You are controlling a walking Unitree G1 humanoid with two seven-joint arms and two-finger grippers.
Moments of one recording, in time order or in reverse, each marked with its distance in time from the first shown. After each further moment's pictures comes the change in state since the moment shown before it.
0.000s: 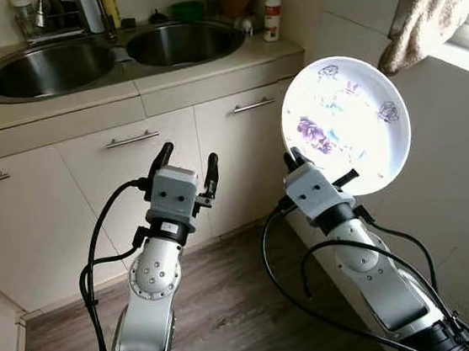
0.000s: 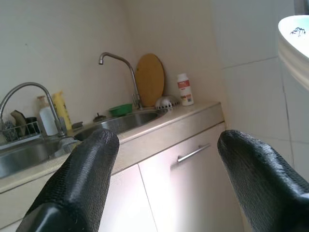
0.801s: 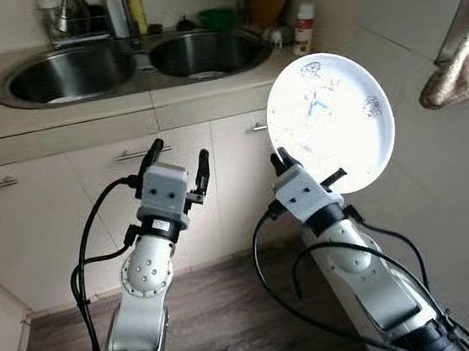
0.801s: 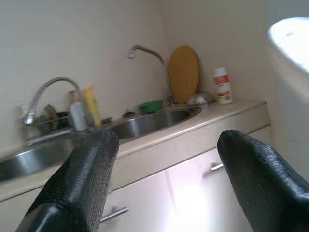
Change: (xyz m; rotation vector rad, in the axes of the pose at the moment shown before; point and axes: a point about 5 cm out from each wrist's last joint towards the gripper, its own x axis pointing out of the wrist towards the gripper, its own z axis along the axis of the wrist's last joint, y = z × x) left arm 0.002 -0.005 0.002 -0.013 -0.006 -0.014; right arm -0.001 0.000 -0.002 -0.026 -0.015 0.023
